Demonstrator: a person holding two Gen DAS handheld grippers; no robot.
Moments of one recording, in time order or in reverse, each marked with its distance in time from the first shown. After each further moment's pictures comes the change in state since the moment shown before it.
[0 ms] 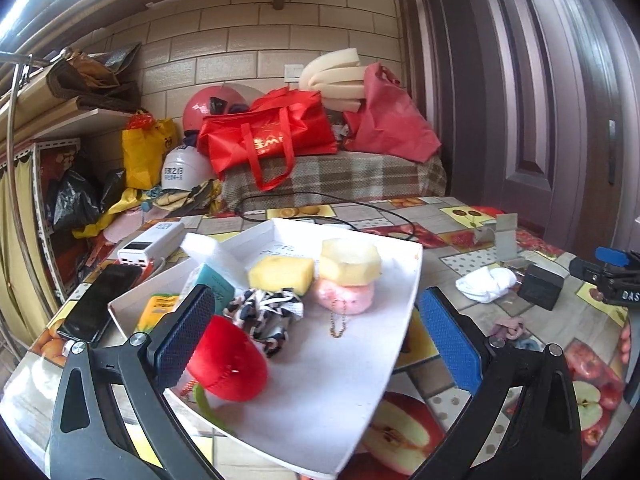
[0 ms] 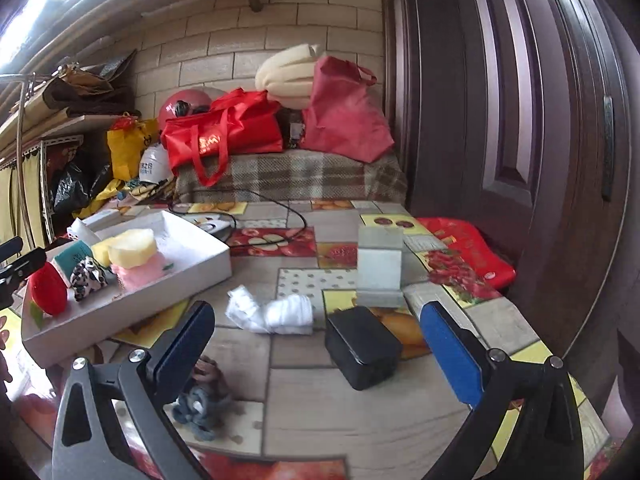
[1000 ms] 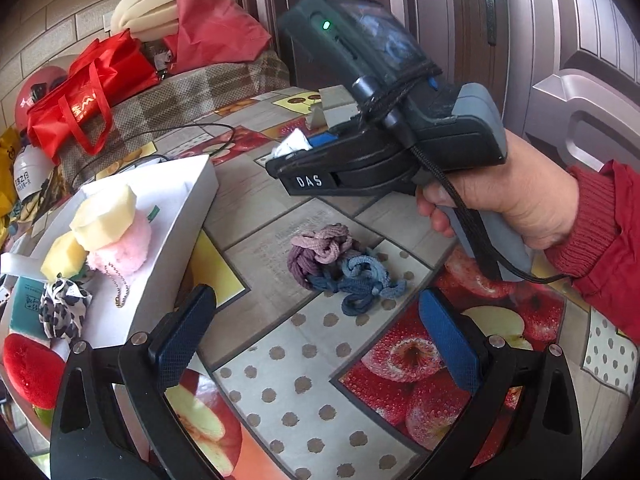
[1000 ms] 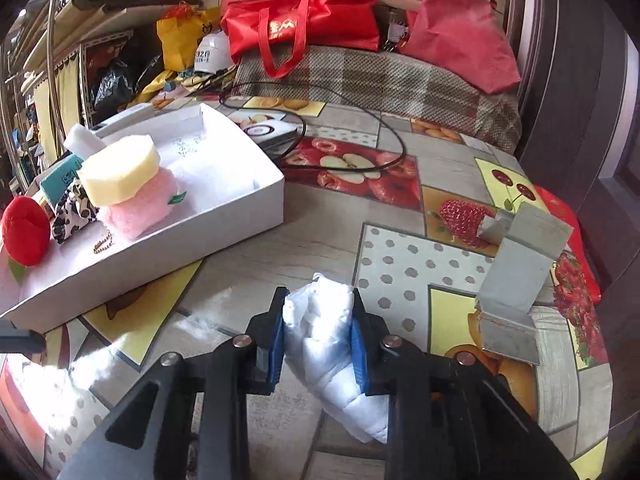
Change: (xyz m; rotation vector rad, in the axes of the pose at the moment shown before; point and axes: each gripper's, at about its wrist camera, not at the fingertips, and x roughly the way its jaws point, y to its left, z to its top) left arm 0.043 -0.130 -0.018 0.308 0.367 -0.402; right arm 0.120 0.054 0.014 -0.226 0.298 0.235
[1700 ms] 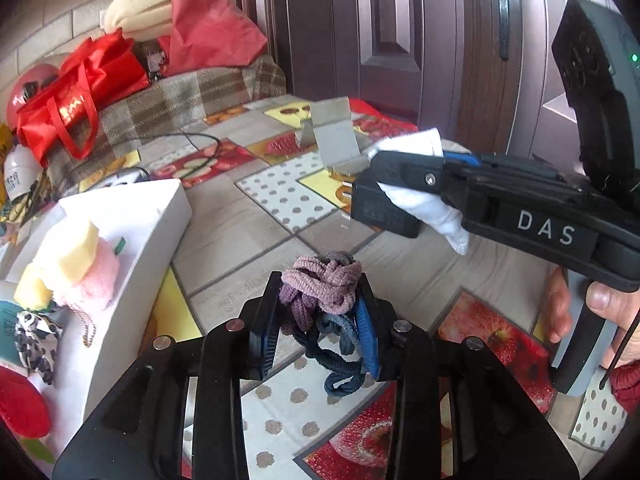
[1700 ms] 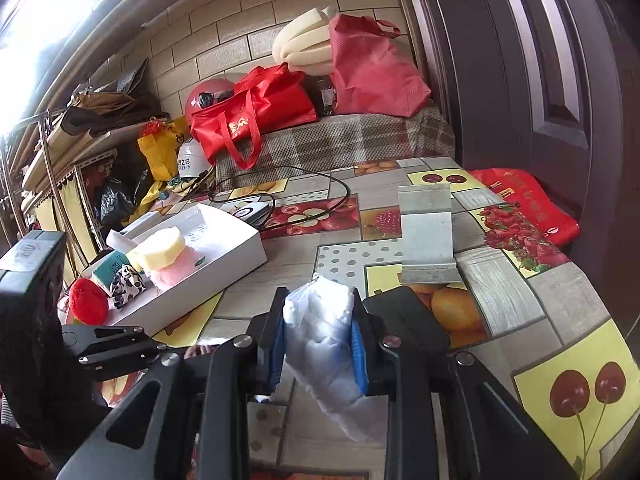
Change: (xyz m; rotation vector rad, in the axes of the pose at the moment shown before) left arm 0.019 -0.012 0.029 -0.043 -0.069 0.015; right arm -0.094 -0.041 -0.052 0.310 -0.250 0.037
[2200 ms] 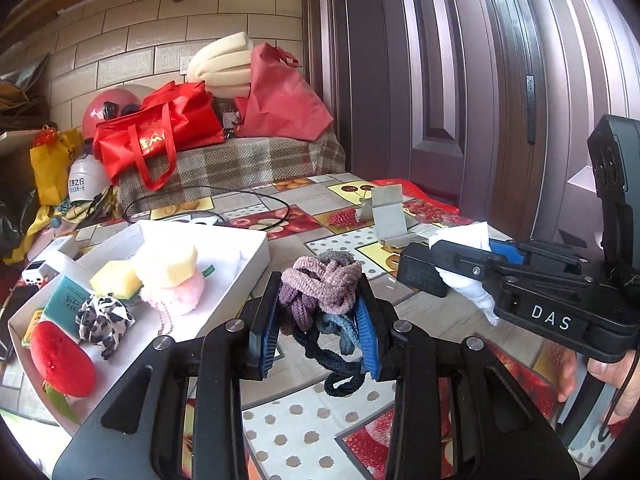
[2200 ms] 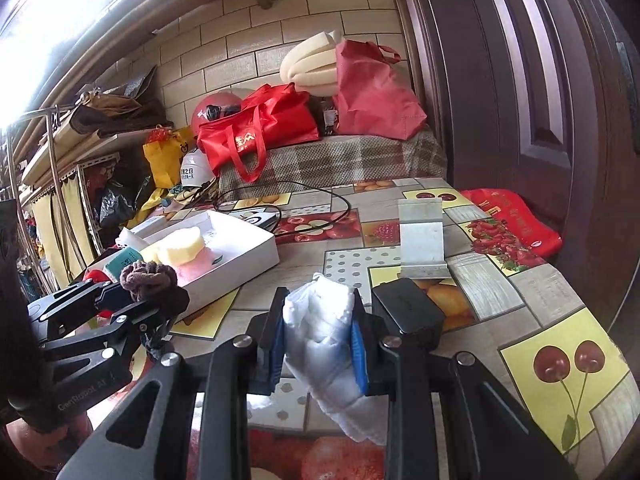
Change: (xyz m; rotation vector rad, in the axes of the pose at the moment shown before) left arm -0.064 0.025 -0.018 -0.126 -0.261 0.154; right arm -0.034 0.032 -0.018 -0.056 -0.075 -0.041
